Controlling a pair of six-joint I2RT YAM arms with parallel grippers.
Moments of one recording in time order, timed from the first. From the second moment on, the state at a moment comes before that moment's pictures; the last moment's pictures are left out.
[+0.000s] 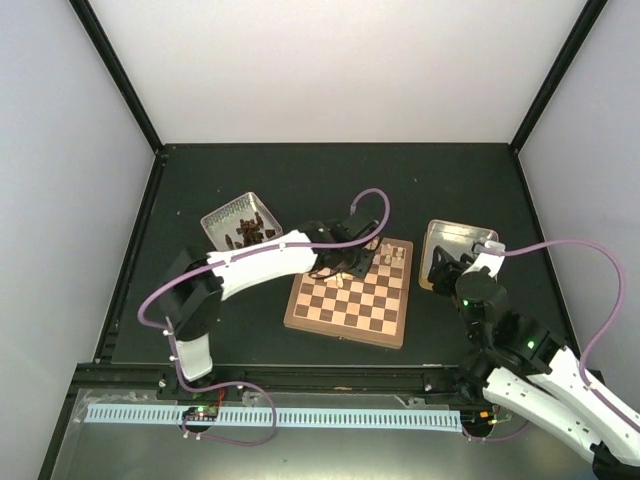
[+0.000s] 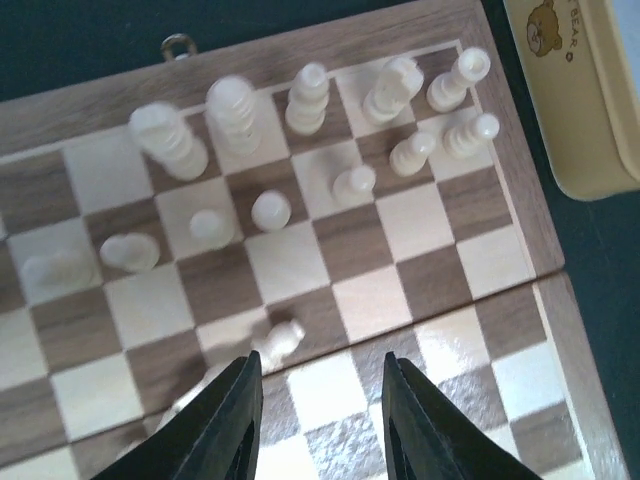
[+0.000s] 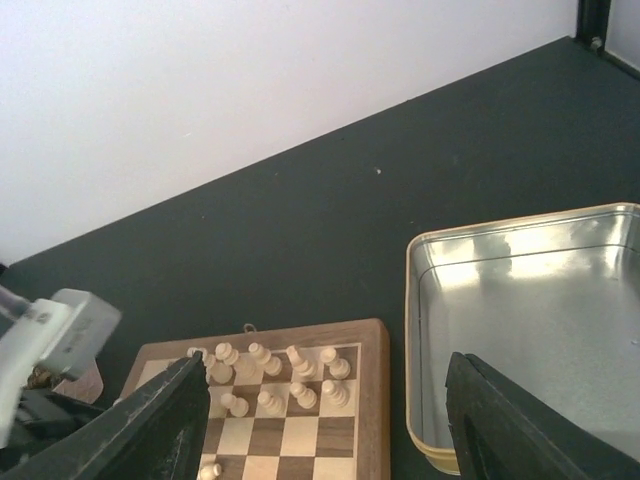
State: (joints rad) left arm -0.97 1.87 1.49 -0.68 -0.12 -0.51; right arm 0.84 0.45 0.66 -0.65 0.73 0.73
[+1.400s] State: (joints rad) left arm -0.73 1.39 0.68 -0.14 0.17 -0.64; right arm 0.83 1.56 0.90 -0.33 0.20 0.84
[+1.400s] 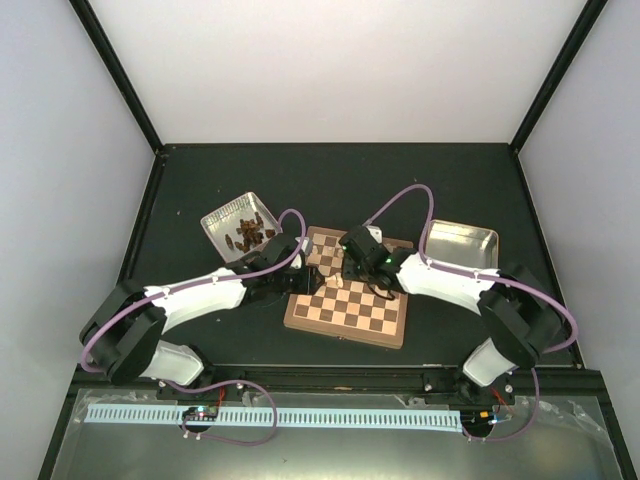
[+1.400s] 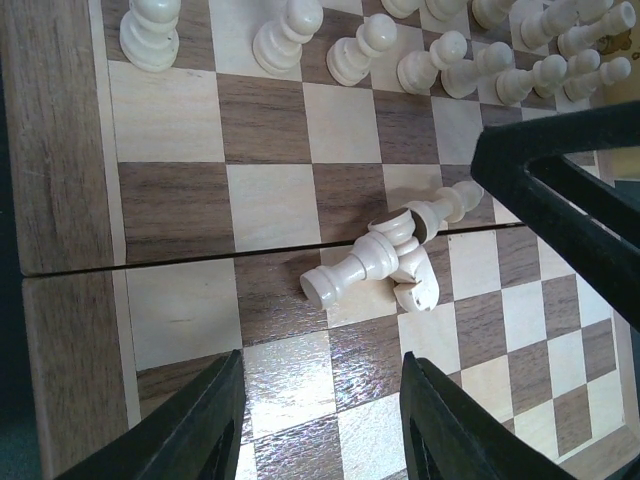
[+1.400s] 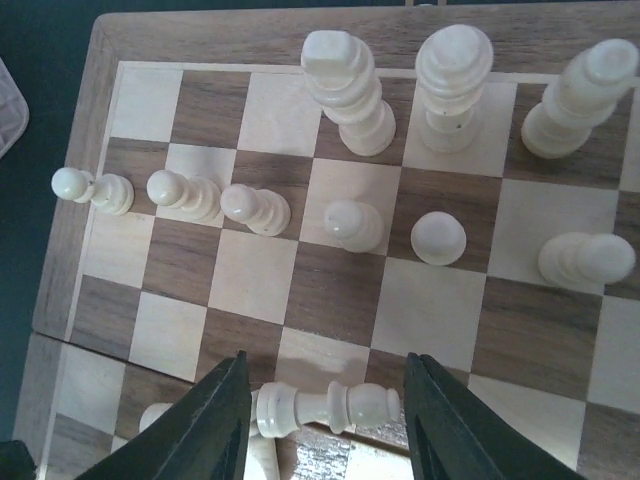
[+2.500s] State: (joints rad) left arm -0.73 1.50 0.70 -0.11 0.25 -0.63; right arm 0.83 1.59 0.86 -0.35 0.16 0.69
